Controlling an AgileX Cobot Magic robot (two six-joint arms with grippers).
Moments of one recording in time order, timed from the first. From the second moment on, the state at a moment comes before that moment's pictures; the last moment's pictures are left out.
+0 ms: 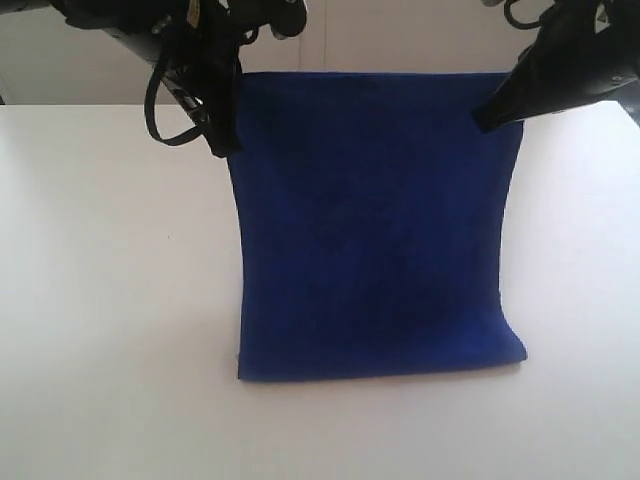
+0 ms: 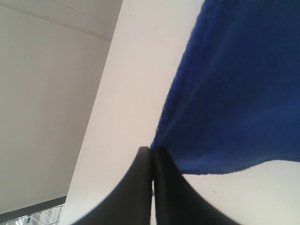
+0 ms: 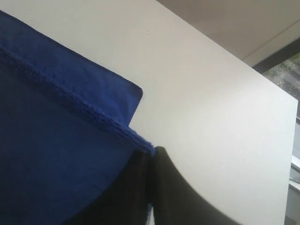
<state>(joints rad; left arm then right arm) -0.72 1.62 -1.46 0.50 0.75 0.37 0.33 1.40 -1.17 -0.30 0.63 -0.09</state>
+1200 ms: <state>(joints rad) -0.60 1.73 -1.46 0.50 0.50 0.37 0.29 1.55 -1.22 -0.32 0.47 -0.05</state>
